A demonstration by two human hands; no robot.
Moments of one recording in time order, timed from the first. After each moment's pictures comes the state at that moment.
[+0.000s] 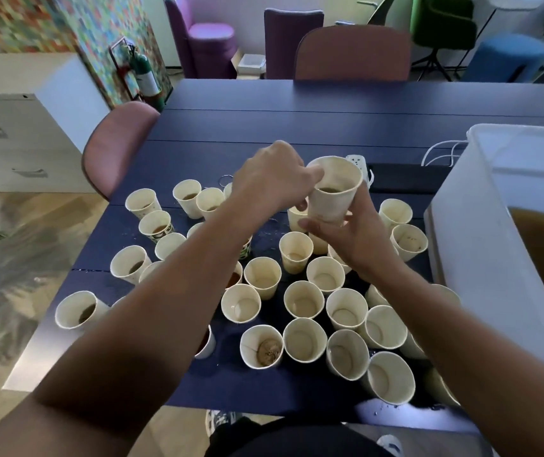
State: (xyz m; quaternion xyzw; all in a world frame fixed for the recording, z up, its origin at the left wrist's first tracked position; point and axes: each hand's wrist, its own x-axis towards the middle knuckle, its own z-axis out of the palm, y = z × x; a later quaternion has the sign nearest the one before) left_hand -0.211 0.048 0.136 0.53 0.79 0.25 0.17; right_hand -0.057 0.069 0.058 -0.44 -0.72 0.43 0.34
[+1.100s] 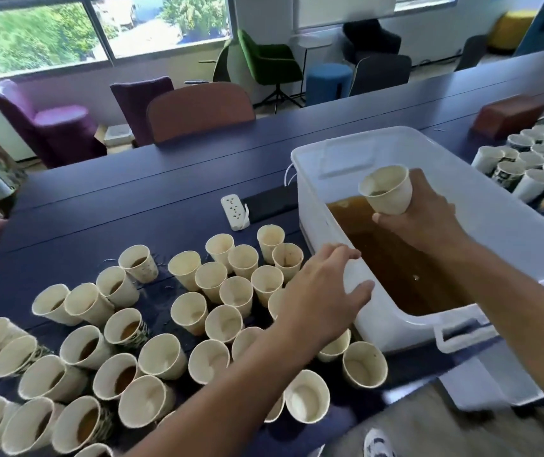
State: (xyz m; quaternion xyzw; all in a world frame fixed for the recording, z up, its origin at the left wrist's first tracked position) left_hand 0.009 0.028 0.089 0.76 0.53 0.25 0.29; right_hand 0.207 0.113 0.103 -0.72 -0.63 0.12 0.27
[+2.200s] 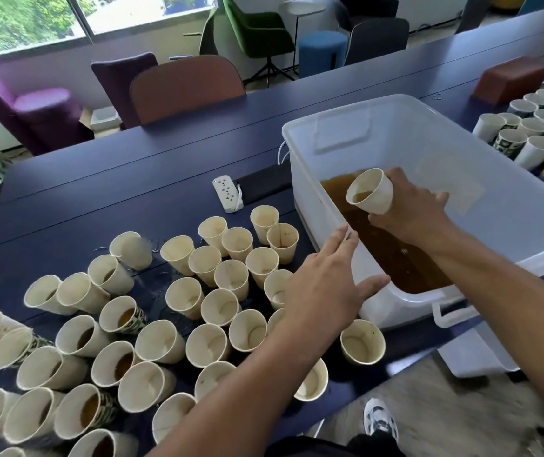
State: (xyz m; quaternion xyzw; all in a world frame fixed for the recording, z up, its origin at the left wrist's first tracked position) left_hand 0.027 0.027 0.067 0.77 0.58 0.11 0.24; right_hand 0.206 0.116 0.070 -0.73 -0.67 0.08 0.15
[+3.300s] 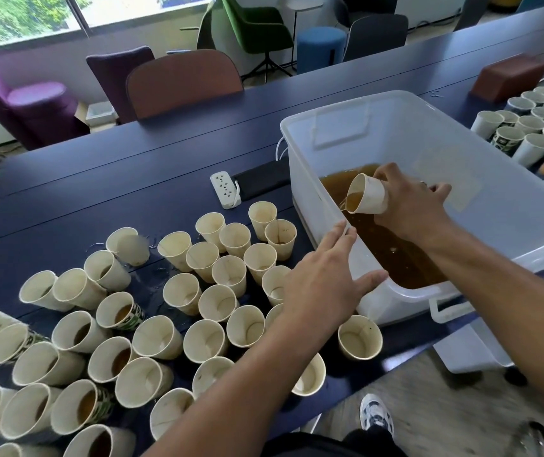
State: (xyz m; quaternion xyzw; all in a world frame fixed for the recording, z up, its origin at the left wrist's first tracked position) left_hand 0.029 0.026 0.071 0.77 0.58 0.10 0.25; right_hand 0.217 0.122 0.053 -0.70 -0.70 0.00 0.16
